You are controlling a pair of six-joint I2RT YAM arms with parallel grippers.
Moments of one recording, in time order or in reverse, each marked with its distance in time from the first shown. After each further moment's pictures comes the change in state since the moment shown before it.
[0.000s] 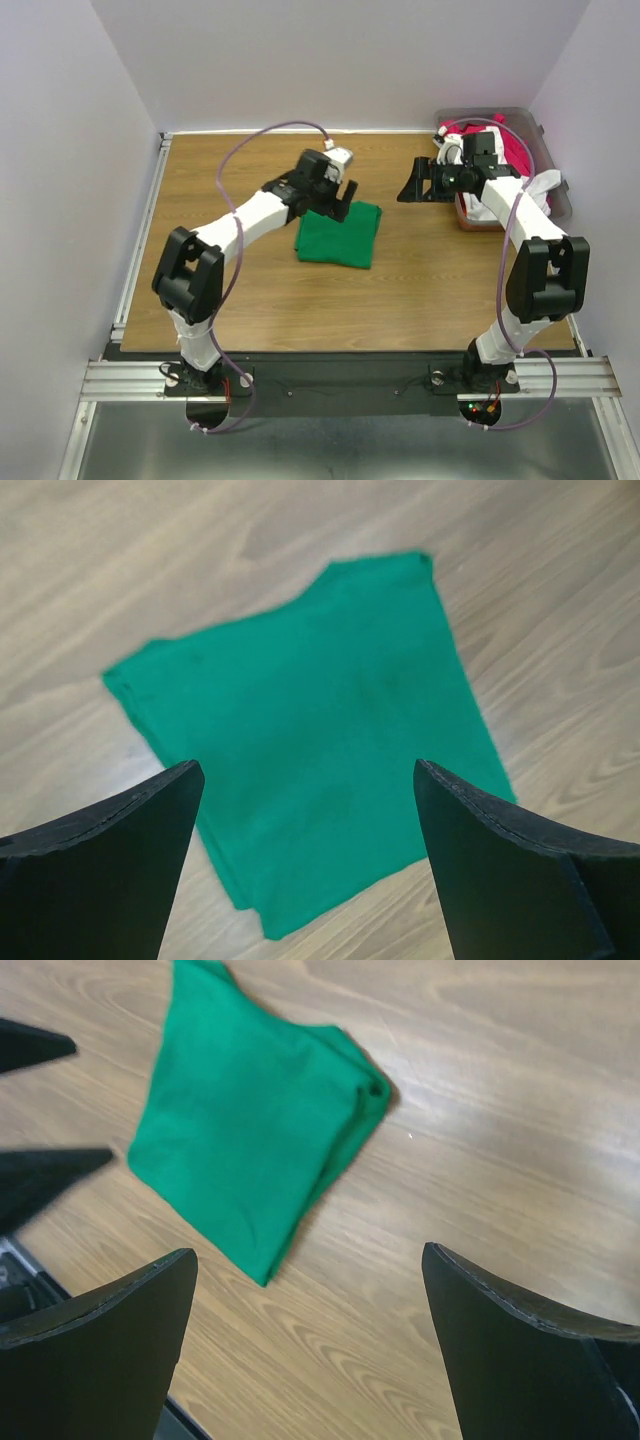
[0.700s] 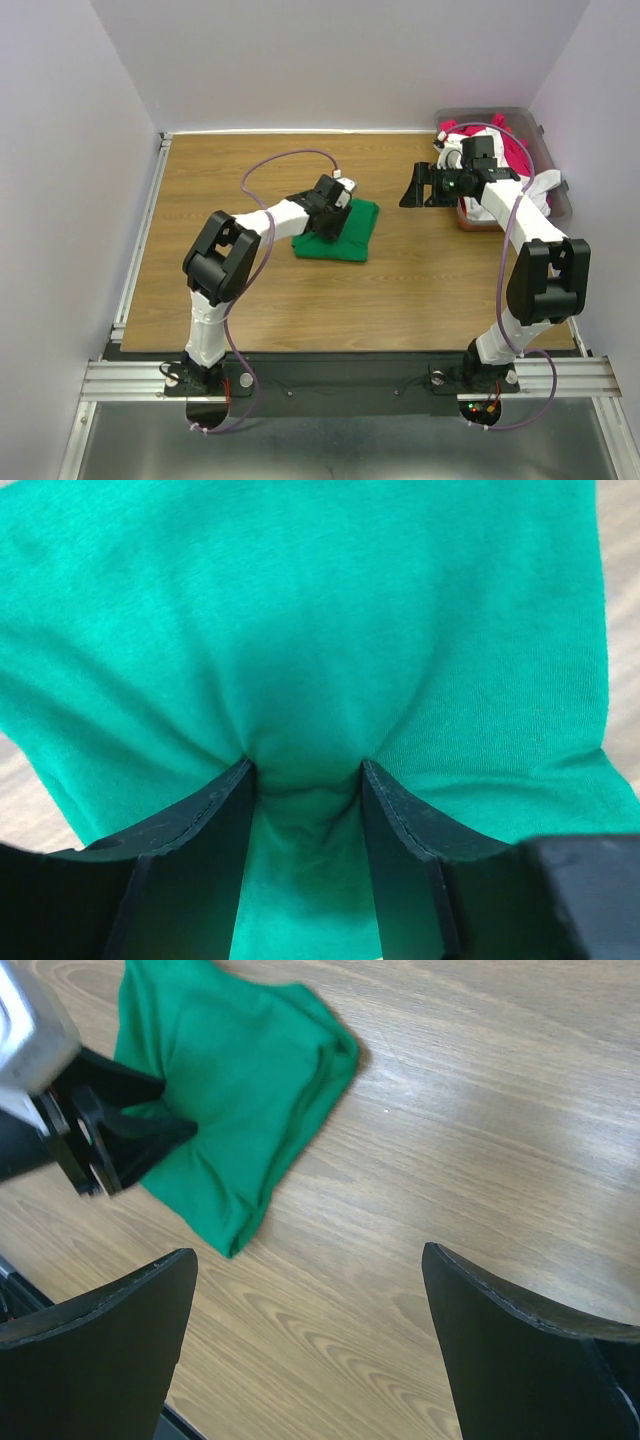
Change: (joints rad) left arm -0.087 0.262 -0.031 0.006 -0.158 -0.027; right arm 0.001 -0.018 -0.048 -0.023 0.069 -0.022
